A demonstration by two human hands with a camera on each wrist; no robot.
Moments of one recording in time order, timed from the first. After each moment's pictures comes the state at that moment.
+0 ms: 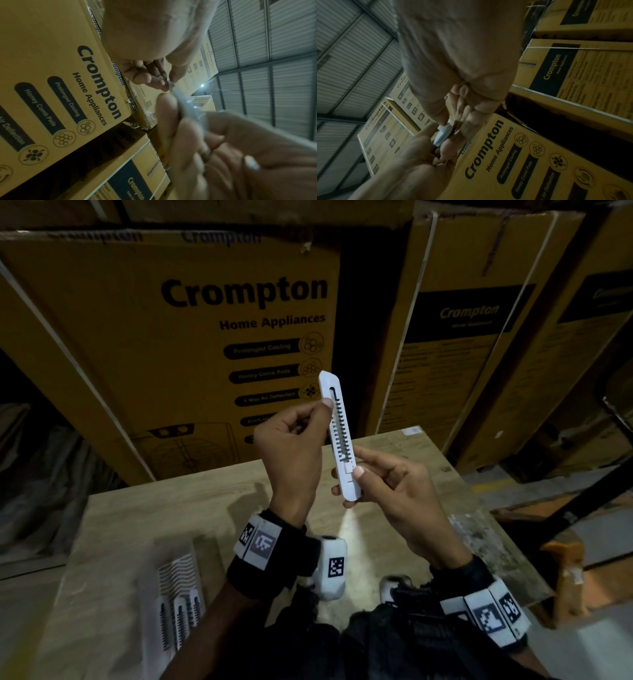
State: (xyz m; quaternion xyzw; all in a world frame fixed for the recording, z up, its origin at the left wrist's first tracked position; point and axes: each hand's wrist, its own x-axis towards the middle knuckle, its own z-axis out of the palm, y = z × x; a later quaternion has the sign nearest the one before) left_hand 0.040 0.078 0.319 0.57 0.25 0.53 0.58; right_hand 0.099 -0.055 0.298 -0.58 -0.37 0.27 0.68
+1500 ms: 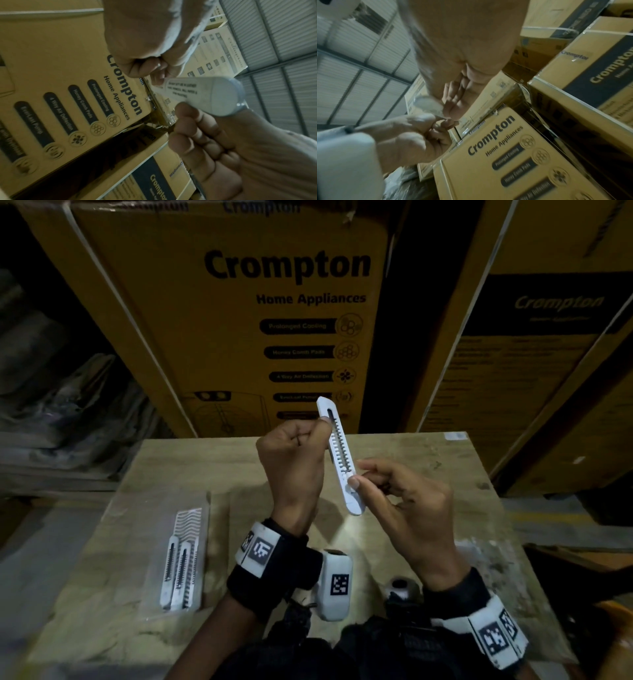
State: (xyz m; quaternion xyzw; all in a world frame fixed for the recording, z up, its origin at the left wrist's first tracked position) left_hand 0.074 0.031 0.297 0.53 0.41 0.54 0.50; right_hand 0.165 -0.087 0.267 -0.60 -0.58 -0.05 0.55
